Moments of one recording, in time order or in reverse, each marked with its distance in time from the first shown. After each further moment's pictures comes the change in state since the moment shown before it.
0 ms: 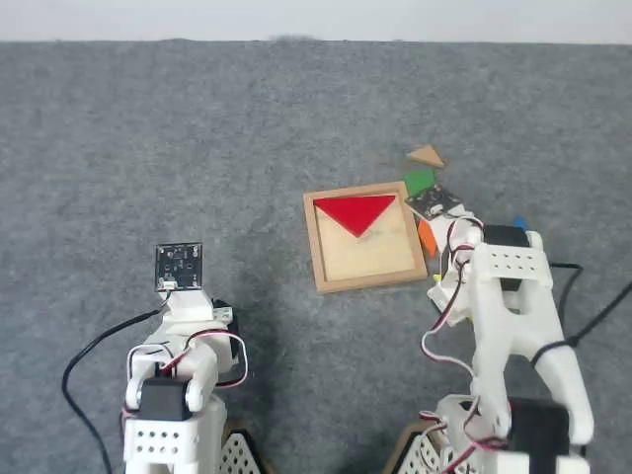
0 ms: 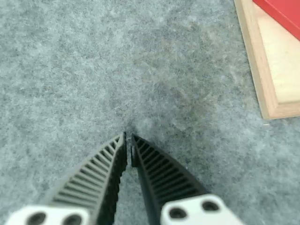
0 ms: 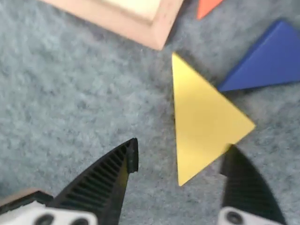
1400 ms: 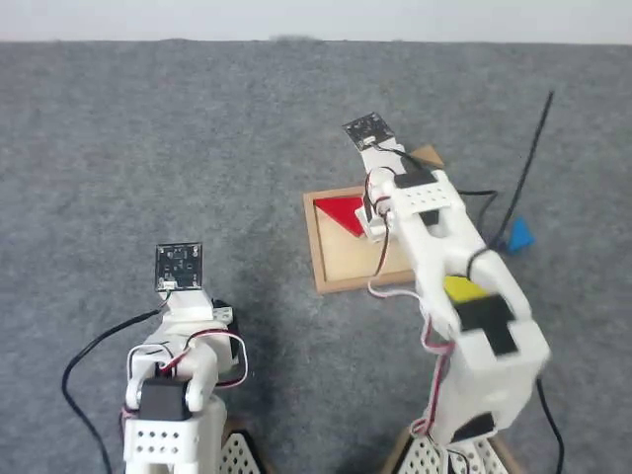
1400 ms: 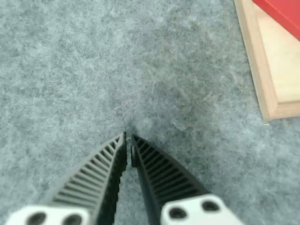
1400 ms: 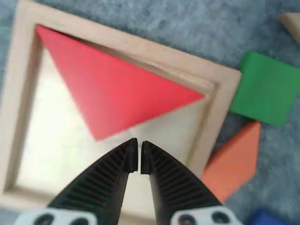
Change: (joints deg) left arm 0.0 0.0 0.0 0.0 0.0; right arm -17.5 27.3 -27.4 -19.9 -23.0
